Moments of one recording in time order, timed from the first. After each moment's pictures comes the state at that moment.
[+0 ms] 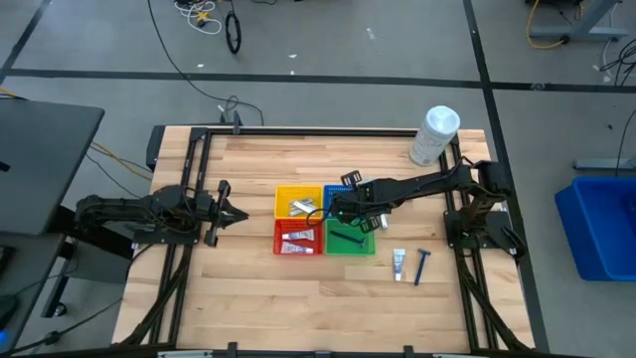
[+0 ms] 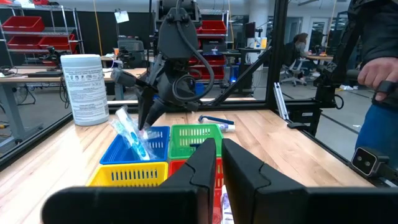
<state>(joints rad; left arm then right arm) -0.02 0.01 0.01 0.07 0.06 -0.02 0.02 1.79 1.27 -0.83 0.43 -0.48</state>
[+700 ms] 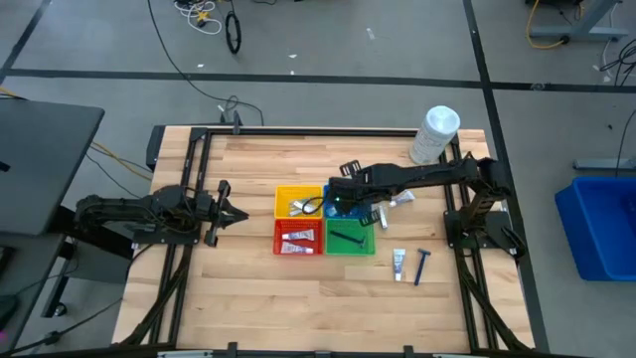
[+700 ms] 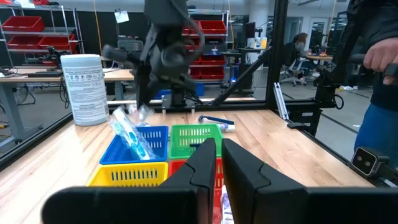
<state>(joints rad) -0.02 0.01 0.01 0.07 0.06 -0.02 -0.02 1.79 1.47 -1.06 0.36 -0.47</state>
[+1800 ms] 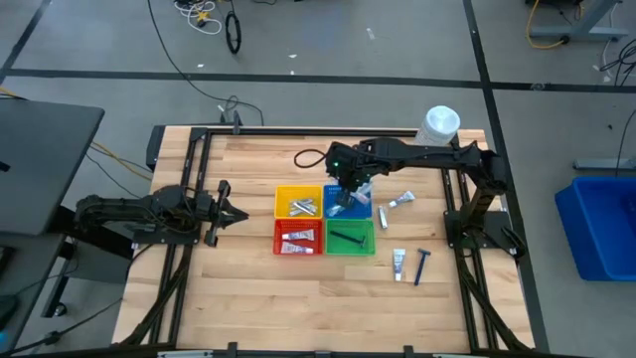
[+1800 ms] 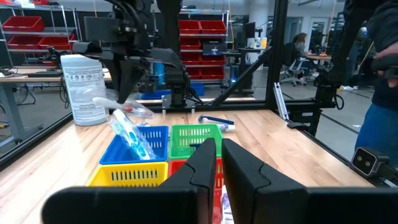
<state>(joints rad) -0.02 0.01 0.01 0.07 0.06 -0.02 -0.18 1.79 1.58 -1.00 0.09 0.10</state>
